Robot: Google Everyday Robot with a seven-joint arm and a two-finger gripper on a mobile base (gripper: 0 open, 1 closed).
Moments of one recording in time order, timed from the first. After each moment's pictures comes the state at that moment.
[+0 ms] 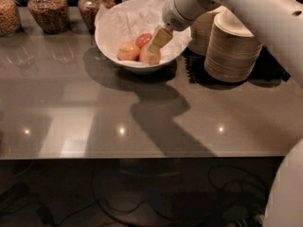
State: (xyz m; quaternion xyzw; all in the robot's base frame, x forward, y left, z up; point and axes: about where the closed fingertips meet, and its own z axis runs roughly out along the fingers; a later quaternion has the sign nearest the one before) arm 0.737 -0.035 0.937 -0.58 0.72 0.00 0.39
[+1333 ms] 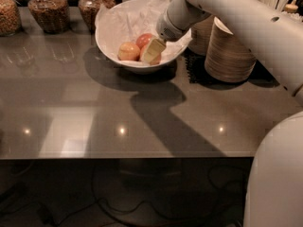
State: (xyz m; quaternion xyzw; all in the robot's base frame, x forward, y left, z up) arm 0.736 -0.022 0.892 -0.56 0.75 0.05 0.35
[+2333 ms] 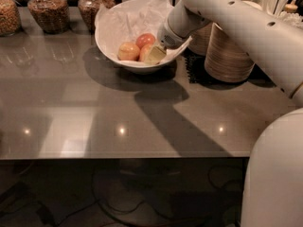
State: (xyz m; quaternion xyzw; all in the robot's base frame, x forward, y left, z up) arm 0.726 -0.025 0.865 -0.54 0.78 0.08 0.31
